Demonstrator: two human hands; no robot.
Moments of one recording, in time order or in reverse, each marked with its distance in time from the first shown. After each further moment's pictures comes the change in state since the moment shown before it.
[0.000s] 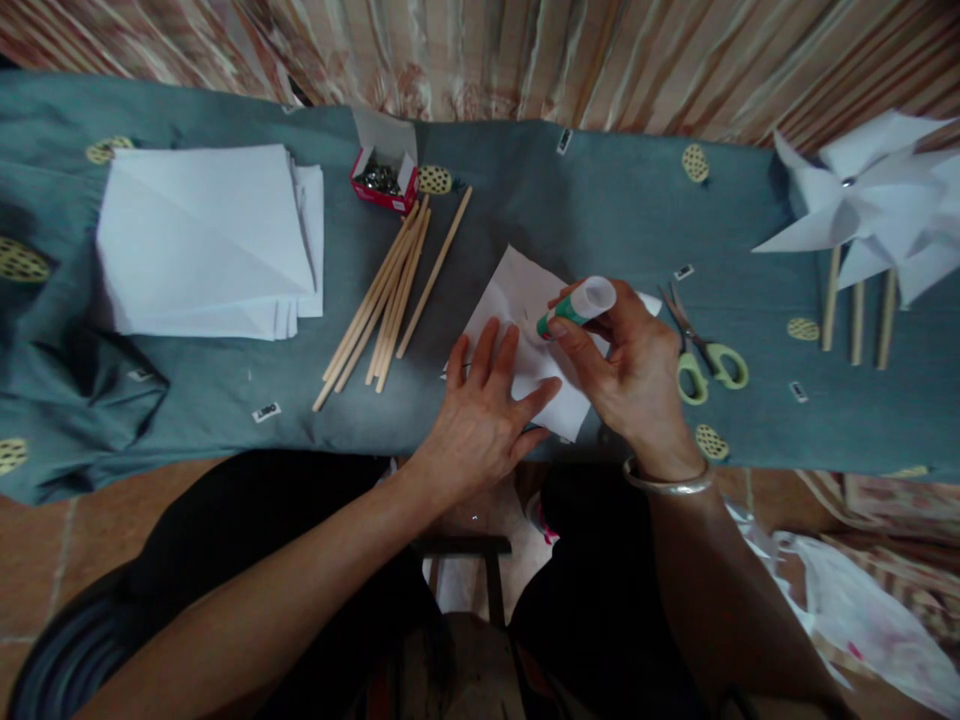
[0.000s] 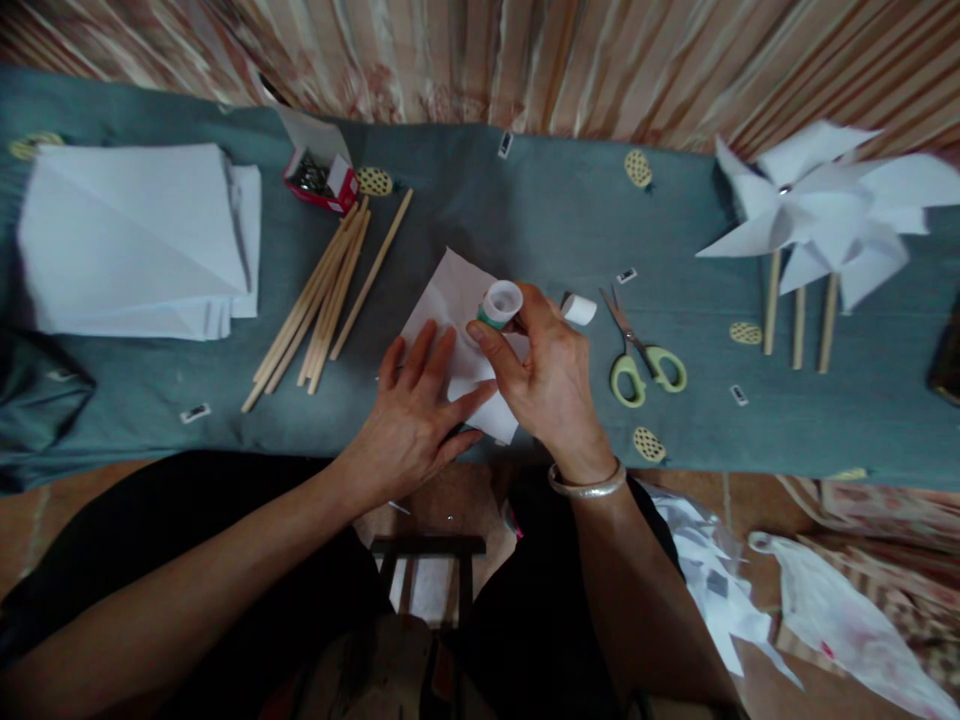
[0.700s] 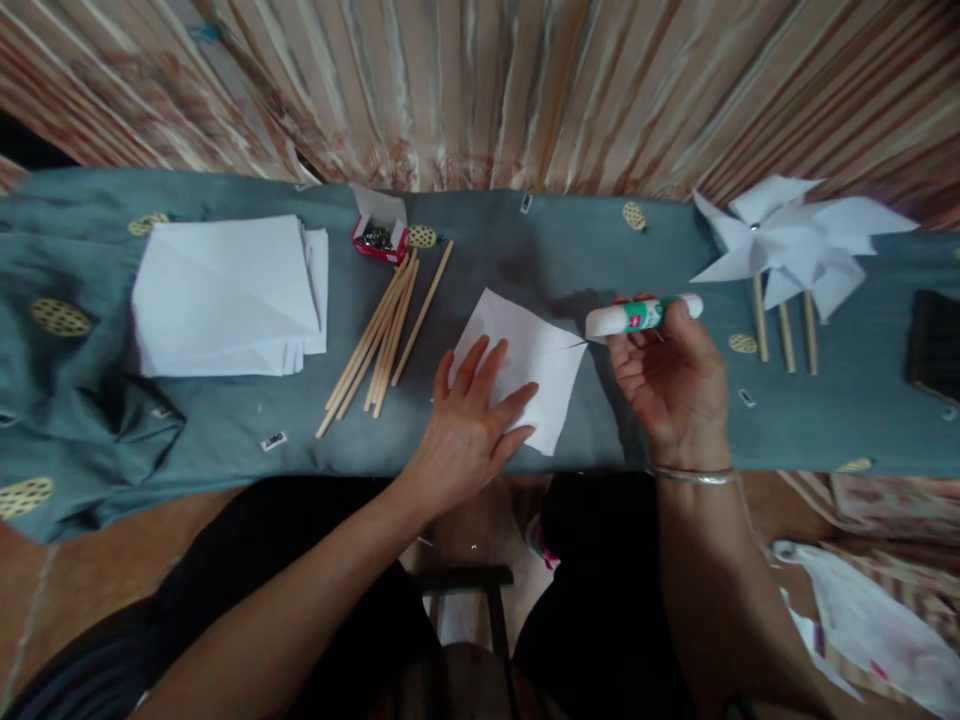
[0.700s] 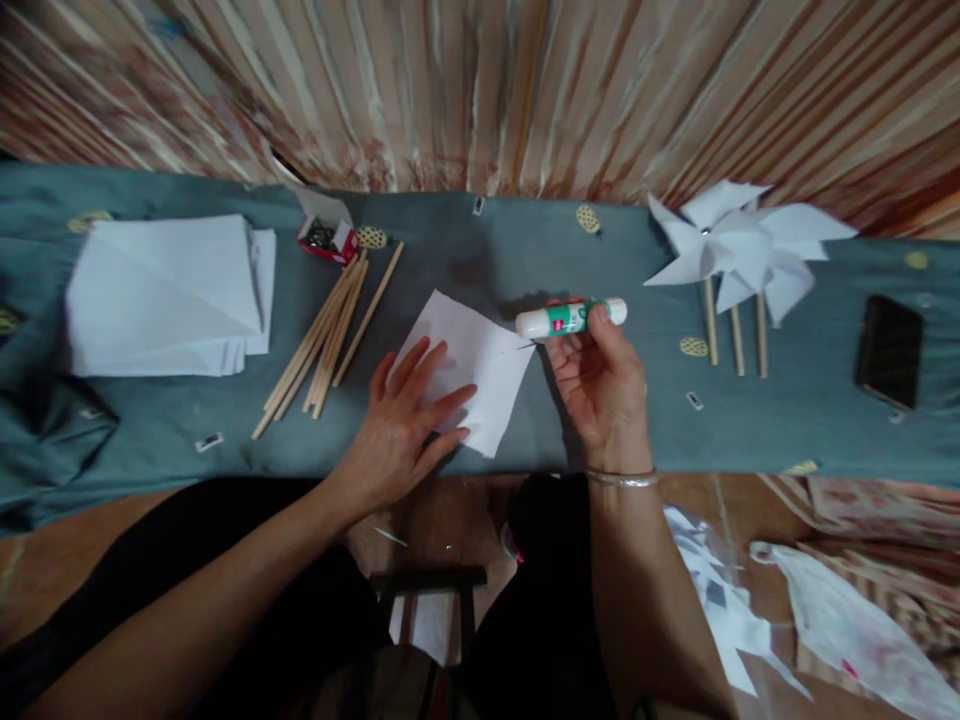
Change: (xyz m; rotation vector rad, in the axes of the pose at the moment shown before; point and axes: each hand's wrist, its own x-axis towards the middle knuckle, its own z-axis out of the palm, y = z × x) left_hand 0.007 -0.002 -0.018 -0.024 0.066 0.021; right_hand 0.008 0.030 -0.041 1.067 0.339 0.321
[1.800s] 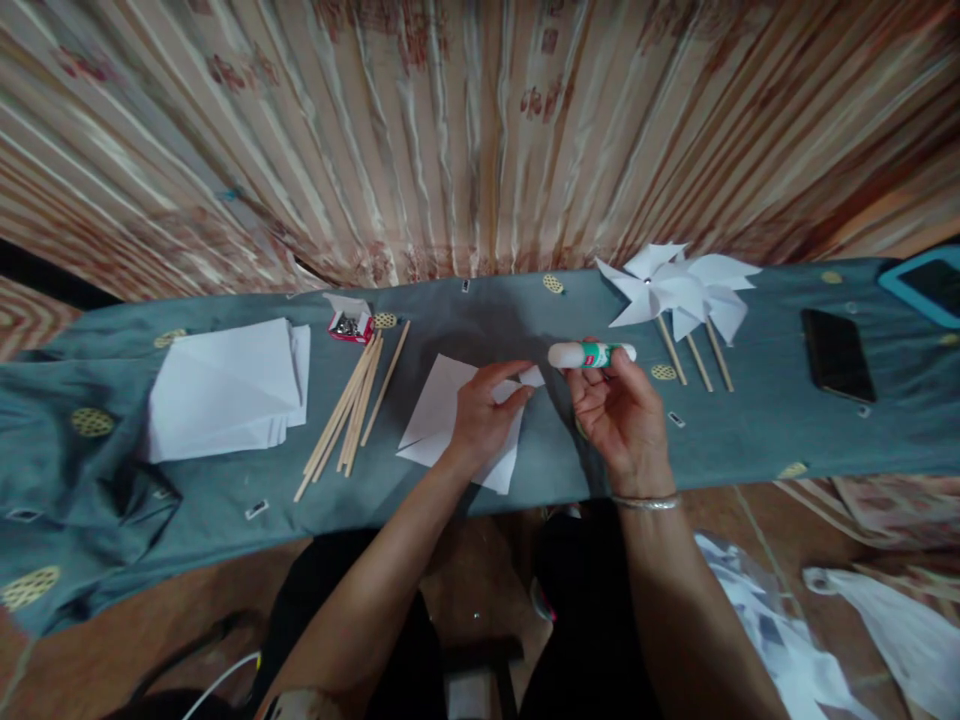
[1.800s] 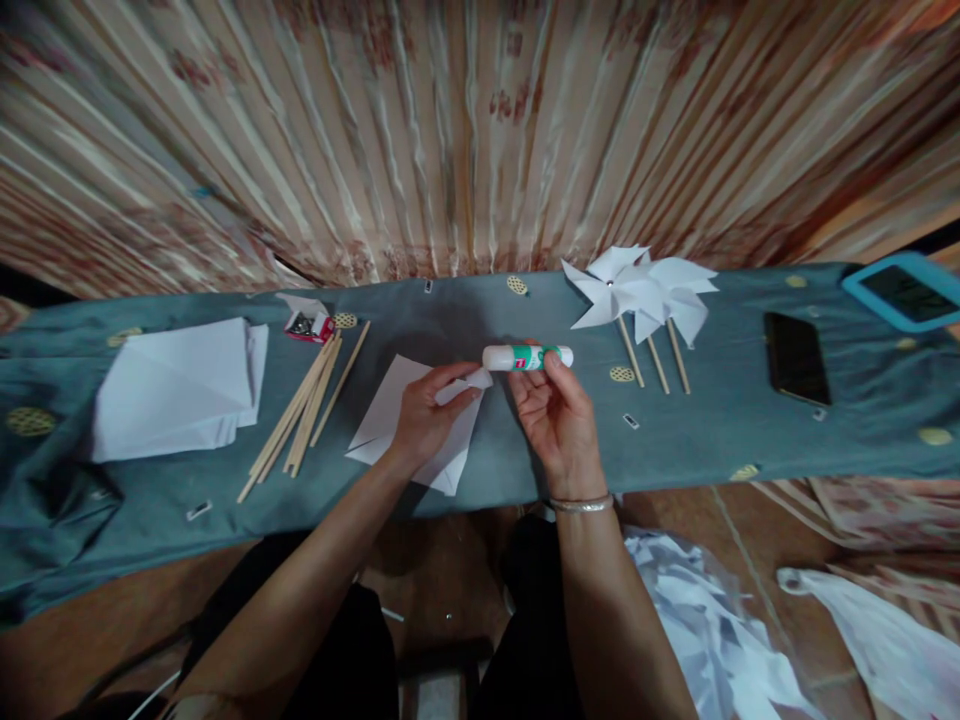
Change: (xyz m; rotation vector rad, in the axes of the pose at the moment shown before) left_hand 0.106 0.027 0.035 -0.914 0.313 -0.330; right_hand -0.003 -0.025 -0.003 0.205 0.040 -0.023
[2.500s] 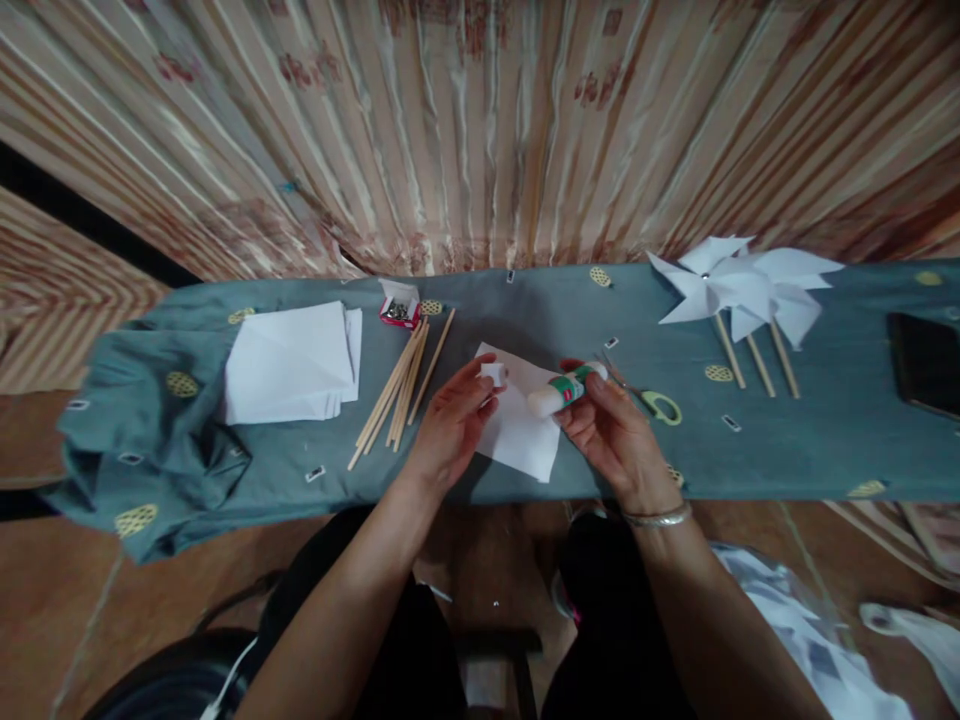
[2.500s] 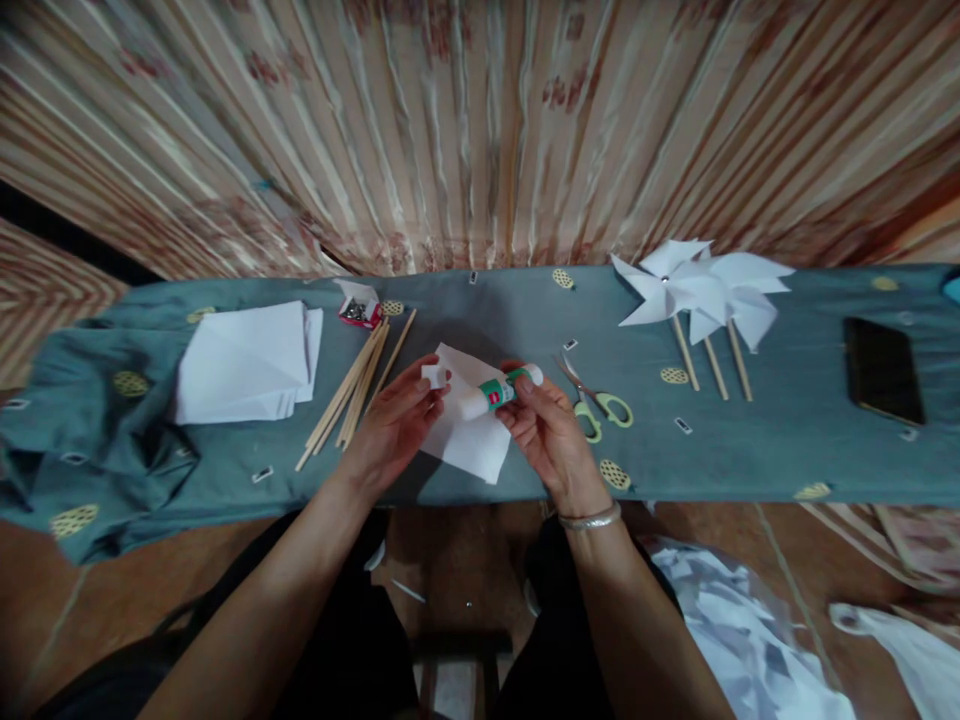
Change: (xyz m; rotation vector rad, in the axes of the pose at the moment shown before) left_hand -0.040 0.027 -0.073 -0.770 0.119 -0.424; right_hand -0.029 0.035 0.022 -0.126 -0.218 0.268
